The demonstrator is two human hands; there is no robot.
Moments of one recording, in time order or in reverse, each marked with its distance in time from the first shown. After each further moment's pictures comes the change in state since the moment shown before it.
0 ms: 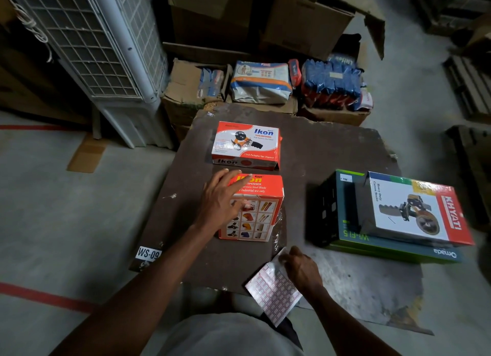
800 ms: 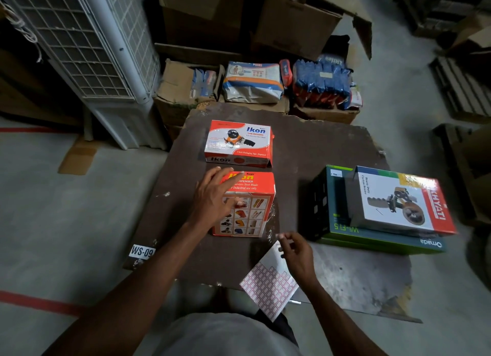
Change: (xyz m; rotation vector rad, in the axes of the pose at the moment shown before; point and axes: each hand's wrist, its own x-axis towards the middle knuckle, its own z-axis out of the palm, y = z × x) left_hand -0.009 0.003 0.001 -0.004 0.021 -0.008; right_hand -0.014 -0.046 -0.070 0.993 0.322 0.331
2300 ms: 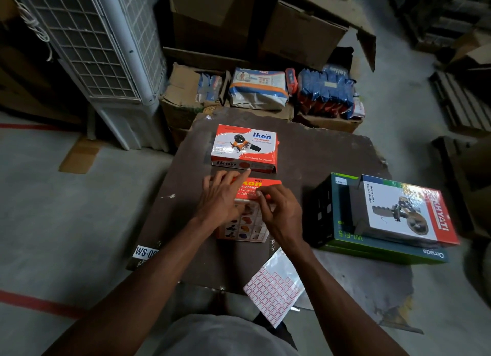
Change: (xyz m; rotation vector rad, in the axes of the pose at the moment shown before) left_hand 0.007 -0.003 -0.011 0.146 -0.052 0.075; right_hand 0.034 -0.153 0.033 -0.384 0.183 -0.679
